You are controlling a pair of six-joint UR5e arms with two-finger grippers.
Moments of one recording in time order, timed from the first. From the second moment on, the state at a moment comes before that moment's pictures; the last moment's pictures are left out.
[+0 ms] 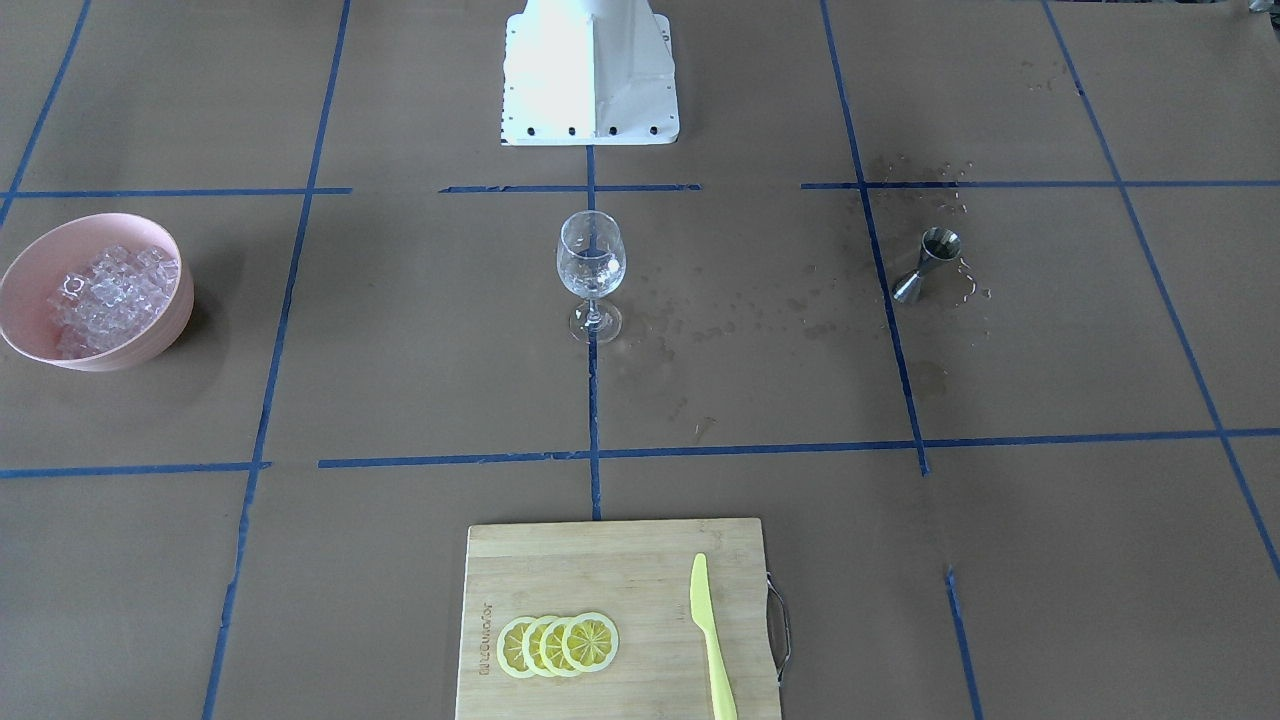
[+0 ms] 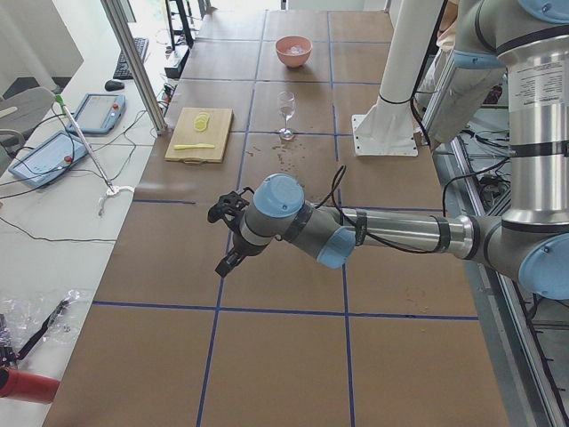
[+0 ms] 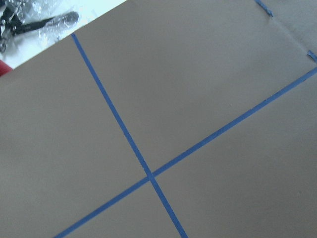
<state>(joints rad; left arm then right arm) -1.59 -1.43 -1.77 -2.15 -2.35 0.20 1.50 -1.78 1.96 -1.30 2.30 0.14</state>
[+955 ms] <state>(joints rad) -1.34 -1.45 -1.79 -2.72 -2.16 -0.42 1.50 -1.79 1.95 -1.26 2.31 0.17</state>
